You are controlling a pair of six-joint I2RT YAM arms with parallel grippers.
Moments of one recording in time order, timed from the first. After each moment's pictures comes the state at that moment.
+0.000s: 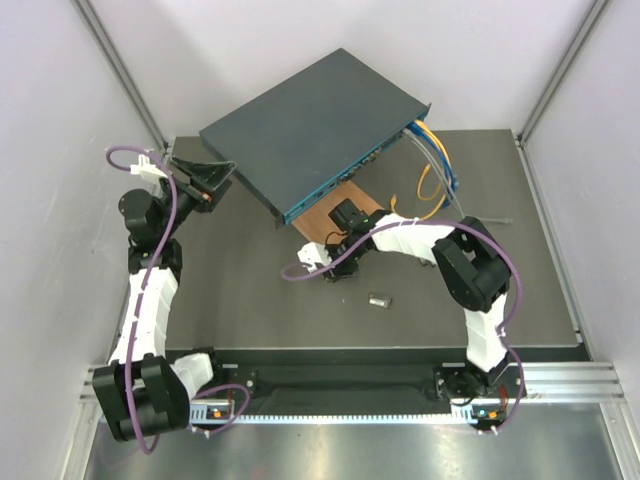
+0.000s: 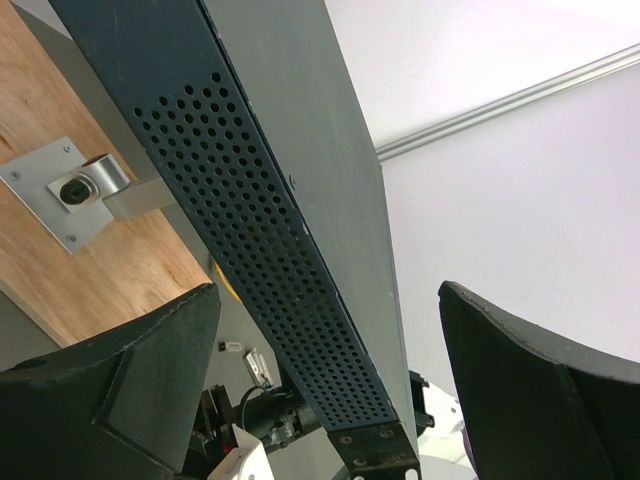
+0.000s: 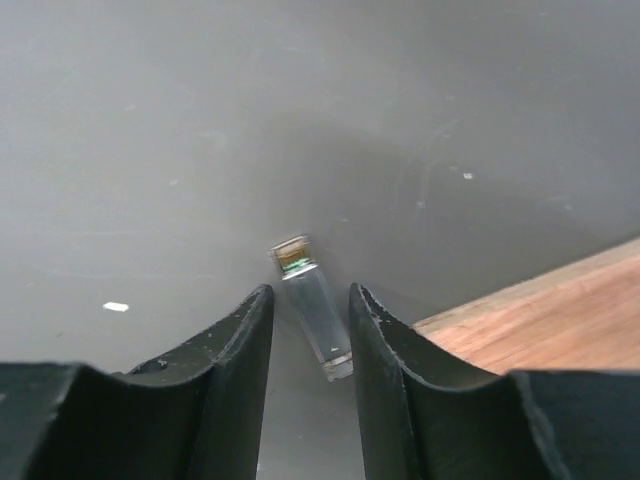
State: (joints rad) left arm 0.20 1.07 0.80 0.38 0.71 -1.18; right arm 0.76 1.98 1.32 -0.53 -0.57 -1.15
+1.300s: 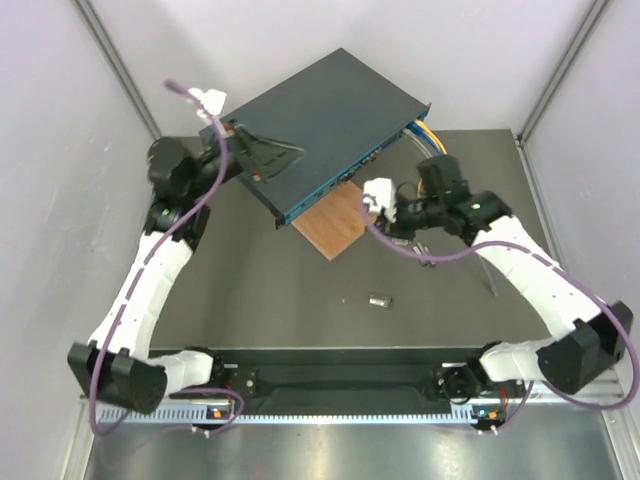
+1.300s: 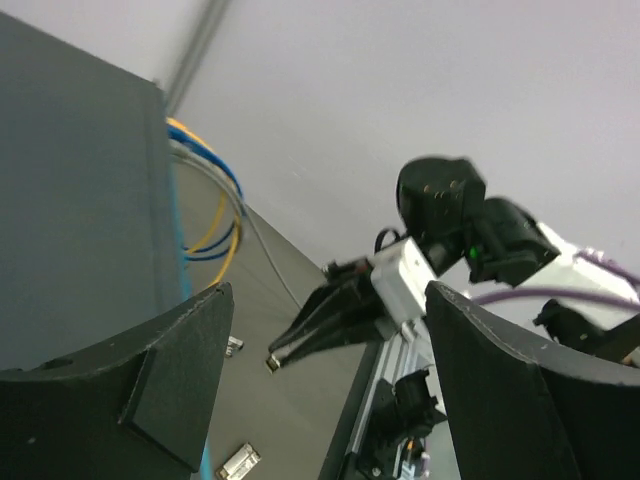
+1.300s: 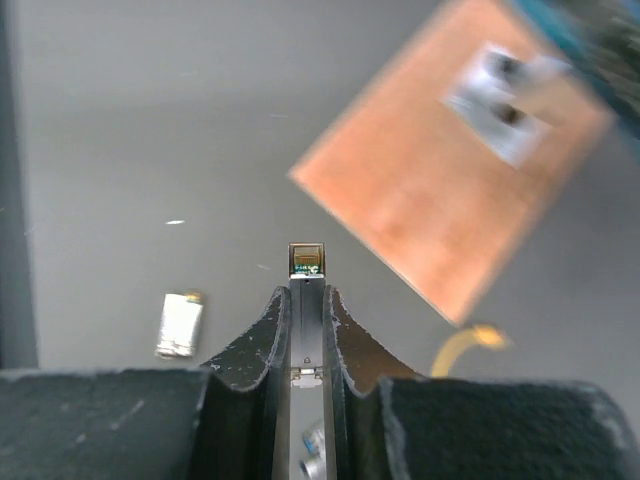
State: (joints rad) left arm -0.20 1.18 1.23 0.25 0.81 -0.85; right arm 0.55 1.32 1.29 -0.74 -0.60 -0.82
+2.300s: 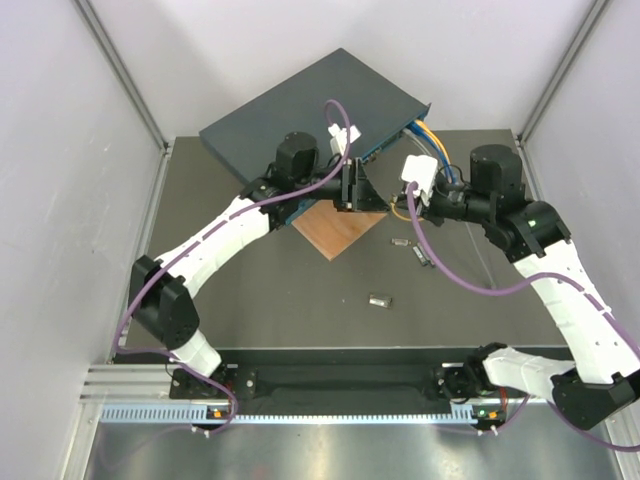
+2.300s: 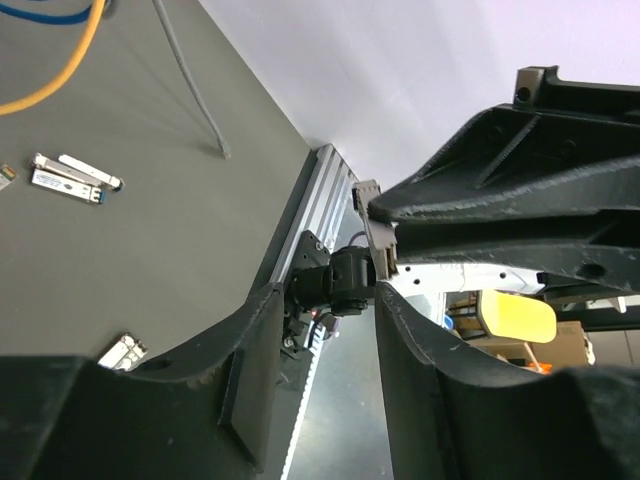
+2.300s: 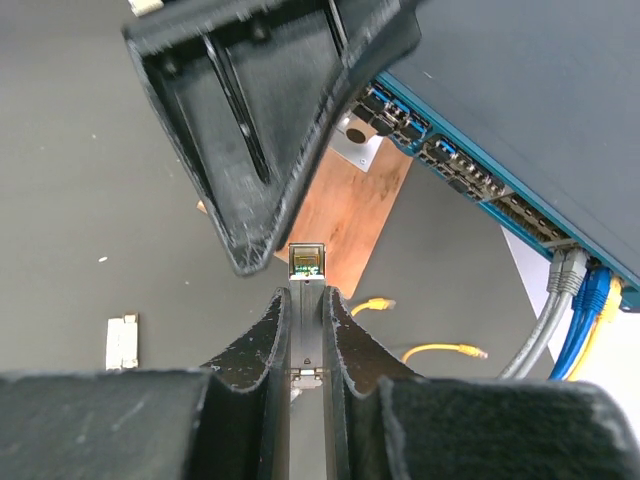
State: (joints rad) left arm -0.64 1.62 1.48 -0.11 0.81 -0.76; right arm 0.44 1.12 1.39 -0.73 -0.52 -0.71
